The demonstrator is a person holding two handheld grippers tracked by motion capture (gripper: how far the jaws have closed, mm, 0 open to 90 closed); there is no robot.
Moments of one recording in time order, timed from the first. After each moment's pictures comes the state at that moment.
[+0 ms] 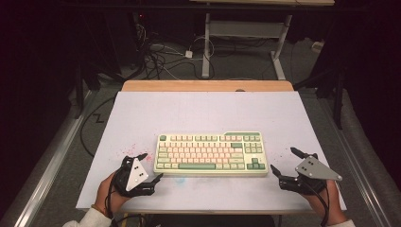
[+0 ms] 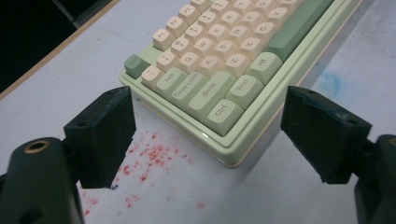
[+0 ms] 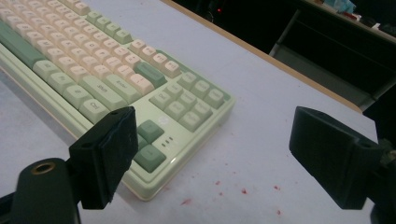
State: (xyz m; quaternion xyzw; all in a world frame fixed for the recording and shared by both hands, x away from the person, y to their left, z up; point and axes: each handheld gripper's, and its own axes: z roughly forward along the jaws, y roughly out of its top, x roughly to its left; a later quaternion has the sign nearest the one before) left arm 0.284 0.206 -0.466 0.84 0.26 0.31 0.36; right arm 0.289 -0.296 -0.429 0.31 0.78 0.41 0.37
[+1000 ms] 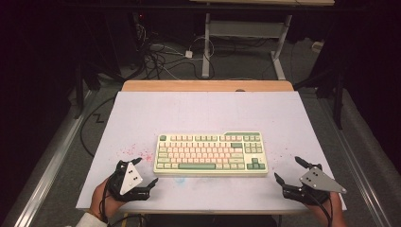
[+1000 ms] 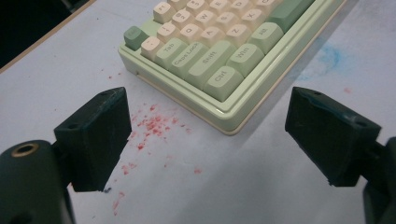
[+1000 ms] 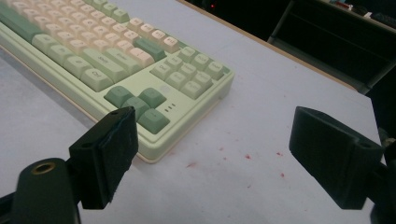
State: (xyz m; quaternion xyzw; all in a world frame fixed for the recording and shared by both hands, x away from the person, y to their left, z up) left arm 0.276 0.218 -0.475 0.84 0.27 0.30 0.36; right arm 0.271 -0.305 -0.449 0.32 0.77 0.41 0.37
